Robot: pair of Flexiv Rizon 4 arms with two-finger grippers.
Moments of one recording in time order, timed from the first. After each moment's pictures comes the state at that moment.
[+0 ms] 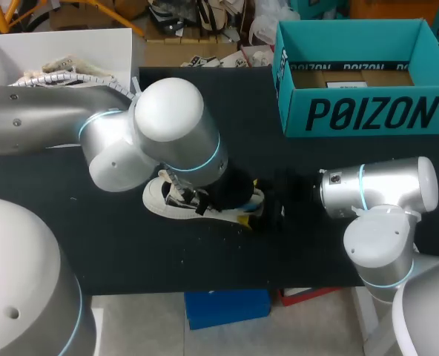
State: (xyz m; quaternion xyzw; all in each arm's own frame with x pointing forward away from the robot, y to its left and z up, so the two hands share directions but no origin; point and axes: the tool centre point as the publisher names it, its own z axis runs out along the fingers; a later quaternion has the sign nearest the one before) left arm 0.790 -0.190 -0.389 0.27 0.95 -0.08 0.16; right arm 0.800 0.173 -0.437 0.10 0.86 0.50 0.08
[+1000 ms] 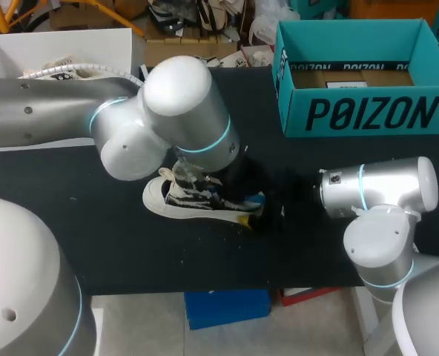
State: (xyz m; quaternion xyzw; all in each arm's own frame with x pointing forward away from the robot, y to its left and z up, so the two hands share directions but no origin) left arm 0.785 -0.217 -0.364 0.25 0.95 -0.13 0.12; right arm 0.800 0.173 -0.437 0.10 0.86 0.50 0.08
